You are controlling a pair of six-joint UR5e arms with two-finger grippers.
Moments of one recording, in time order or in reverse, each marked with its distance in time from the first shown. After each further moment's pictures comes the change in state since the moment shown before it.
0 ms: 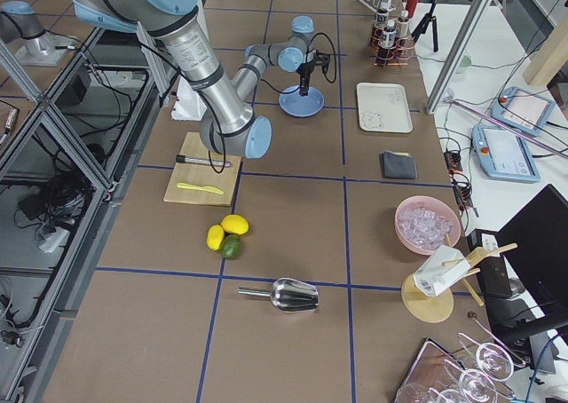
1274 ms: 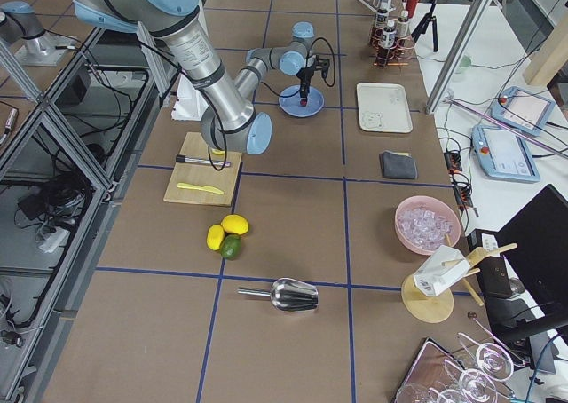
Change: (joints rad) left arm -0.019 -0.001 0.020 -0.005 -0.009 0.010; right arm 0.015 0.015 -0.045 0.019 -0.007 0.007
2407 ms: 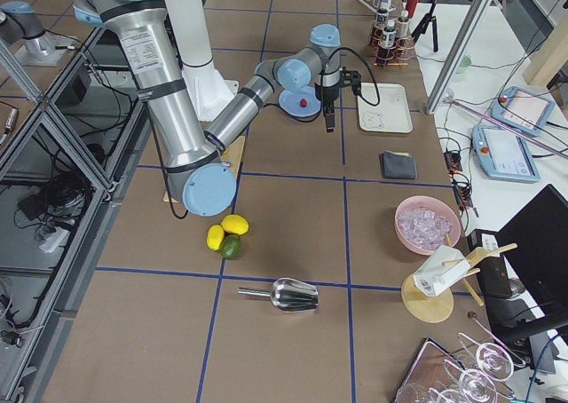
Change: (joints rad) left arm -0.013 -0.002 0.027 0.009 -0.053 0.019; right arm 0.514 -0.527 0.535 -0.249 0.284 -0.732
